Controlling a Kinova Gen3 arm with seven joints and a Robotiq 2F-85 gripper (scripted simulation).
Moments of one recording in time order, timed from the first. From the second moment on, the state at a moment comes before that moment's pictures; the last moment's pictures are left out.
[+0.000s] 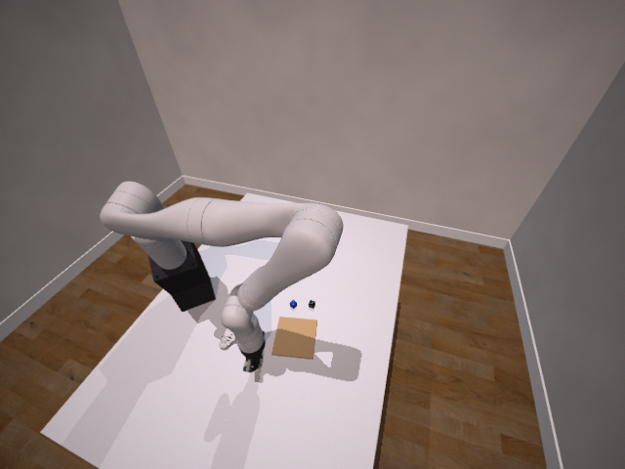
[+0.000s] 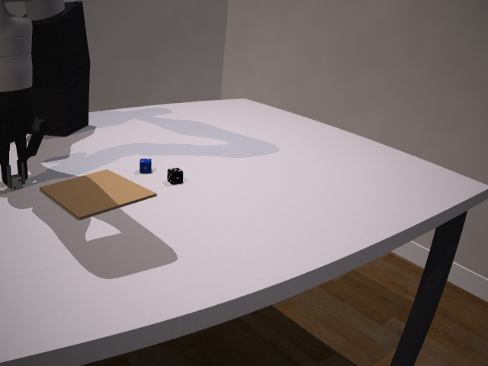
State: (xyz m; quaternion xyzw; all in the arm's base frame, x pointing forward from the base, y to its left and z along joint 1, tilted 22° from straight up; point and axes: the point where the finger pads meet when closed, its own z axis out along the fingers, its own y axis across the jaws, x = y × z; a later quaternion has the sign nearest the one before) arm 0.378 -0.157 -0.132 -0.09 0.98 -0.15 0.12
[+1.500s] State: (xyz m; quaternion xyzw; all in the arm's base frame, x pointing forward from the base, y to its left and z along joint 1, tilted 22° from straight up) arm 0.357 -0.131 -0.042 -0.09 0.98 -0.14 0.13
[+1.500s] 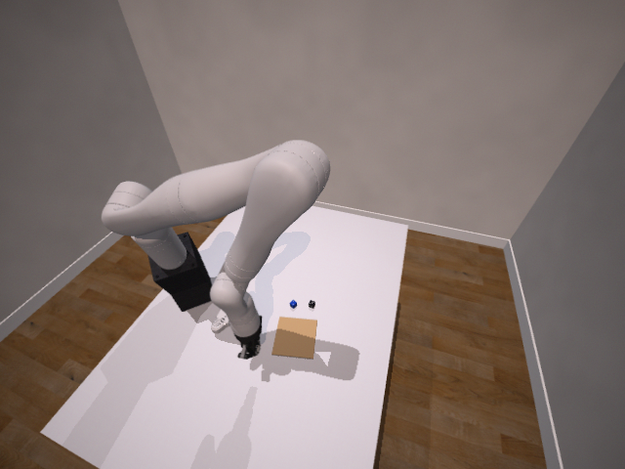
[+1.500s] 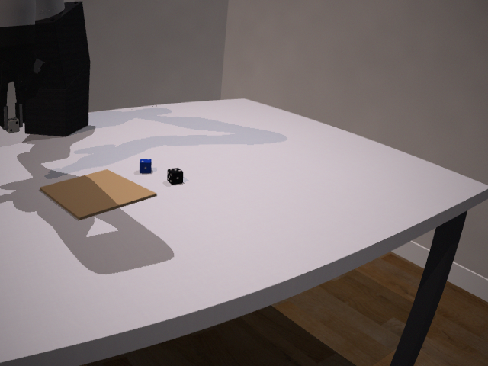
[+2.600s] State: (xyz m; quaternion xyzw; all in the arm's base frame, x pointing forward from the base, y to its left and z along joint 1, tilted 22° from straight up) arm 0.388 -0.003 -0.087 -0.56 0.82 -0.12 0.03
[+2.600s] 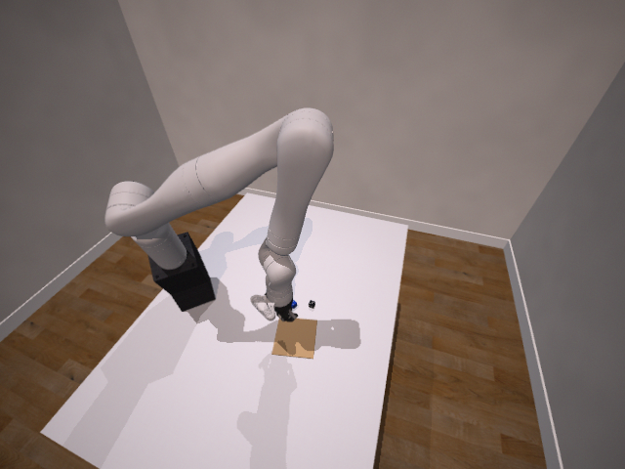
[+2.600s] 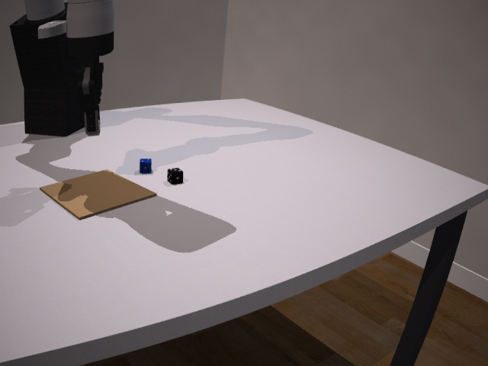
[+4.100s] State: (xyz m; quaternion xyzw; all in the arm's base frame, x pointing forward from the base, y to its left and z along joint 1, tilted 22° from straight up) arm 0.426 0.174 -0.114 -0.95 0.26 -0.17 -0.09
